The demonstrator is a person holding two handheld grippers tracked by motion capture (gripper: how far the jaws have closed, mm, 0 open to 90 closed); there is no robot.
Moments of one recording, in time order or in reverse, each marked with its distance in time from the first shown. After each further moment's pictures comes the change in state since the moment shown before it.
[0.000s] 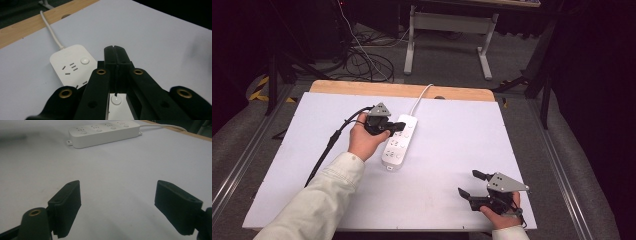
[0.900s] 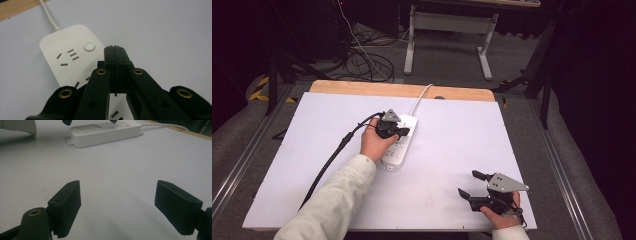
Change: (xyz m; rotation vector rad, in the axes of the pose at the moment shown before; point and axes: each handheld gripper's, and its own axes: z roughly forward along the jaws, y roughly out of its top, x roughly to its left) left arm 0.008 -0.020 0.045 0.079 0.041 0.003; right arm 0.000 -0.001 0.000 0.000 0.011 0.000
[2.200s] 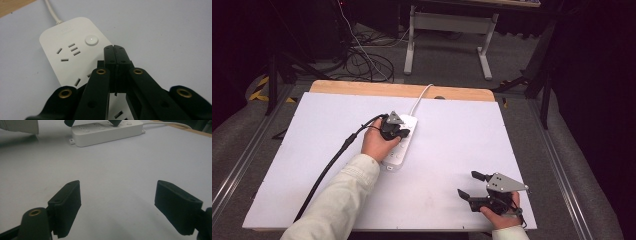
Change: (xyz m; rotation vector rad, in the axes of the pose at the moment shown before) left arm -0.004 -0.001 0.008 0.041 0.052 0.014; right arm 0.000 -0.001 0.001 0.007 0.012 0.007
